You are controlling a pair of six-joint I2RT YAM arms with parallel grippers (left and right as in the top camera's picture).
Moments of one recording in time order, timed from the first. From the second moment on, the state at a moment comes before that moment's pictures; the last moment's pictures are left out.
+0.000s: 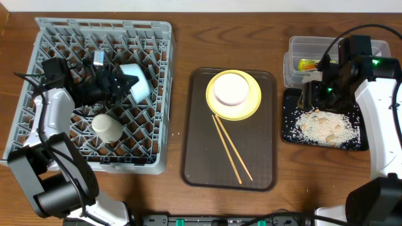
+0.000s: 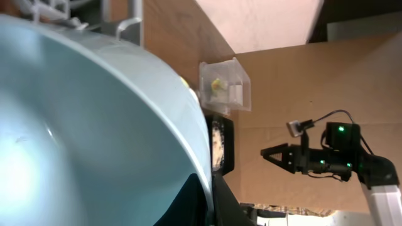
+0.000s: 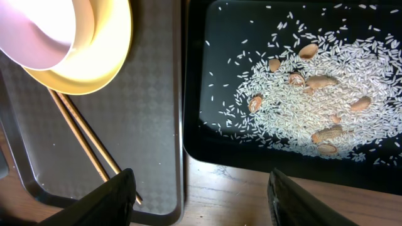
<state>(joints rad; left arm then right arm) 0.39 1.78 1.22 -0.74 1.28 -0.06 -0.07 1.63 1.49 -1.30 -0.19 0.04</state>
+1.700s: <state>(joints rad) 0.14 1.29 1.22 -0.95 0.62 -0.08 -0.07 1.62 1.49 -1.31 -0.13 0.07</state>
